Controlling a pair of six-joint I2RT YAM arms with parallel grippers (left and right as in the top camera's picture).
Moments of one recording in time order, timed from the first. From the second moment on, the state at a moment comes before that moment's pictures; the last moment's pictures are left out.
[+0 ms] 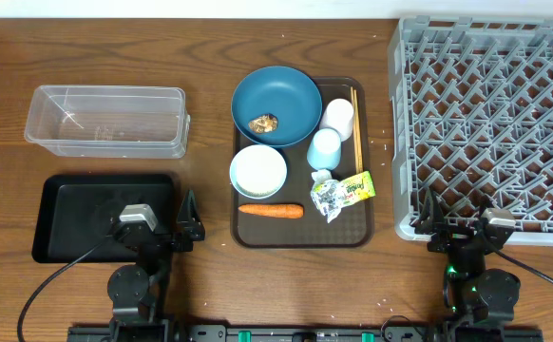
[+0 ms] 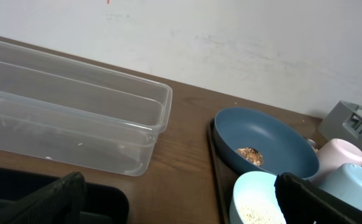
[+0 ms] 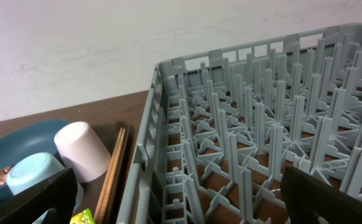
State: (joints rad) left arm 0.02 0.01 0.02 -0.10 0.07 -0.28; right arm -0.05 0.01 0.01 -0.07 -0.01 0.23
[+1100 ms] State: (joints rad) left arm 0.02 0.05 0.16 -0.23 0.60 -0.75; right arm -0.05 0.01 0.01 -0.07 -0.01 0.23
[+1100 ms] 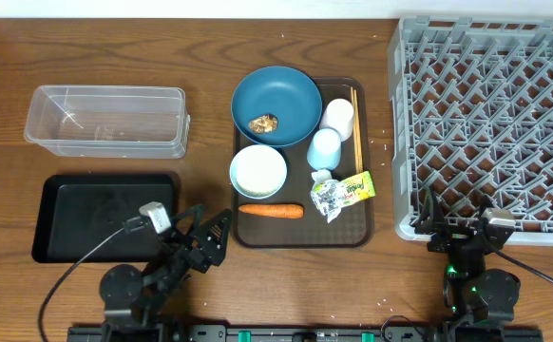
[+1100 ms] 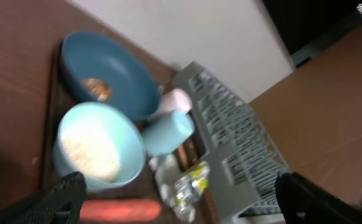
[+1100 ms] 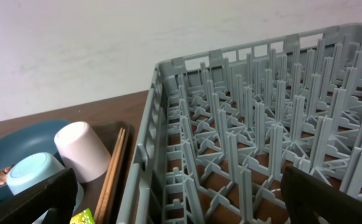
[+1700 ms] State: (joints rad) left arm -0.04 0.81 0.93 -0.97 0.58 -0.38; right arm -0.05 0.01 0.01 -0.07 -0.01 0.23
